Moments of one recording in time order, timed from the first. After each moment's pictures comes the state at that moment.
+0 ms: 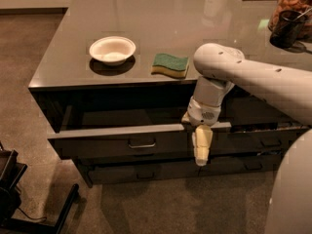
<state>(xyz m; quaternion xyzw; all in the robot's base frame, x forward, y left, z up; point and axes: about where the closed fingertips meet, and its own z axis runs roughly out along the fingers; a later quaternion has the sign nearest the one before) 0.498 -0.124 0.683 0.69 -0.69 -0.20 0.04</state>
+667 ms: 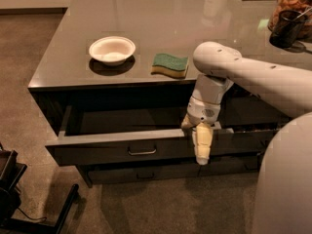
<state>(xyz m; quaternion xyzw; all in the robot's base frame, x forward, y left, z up) 0.487 -0.120 0.691 0.68 -0.68 -0.25 0.07</state>
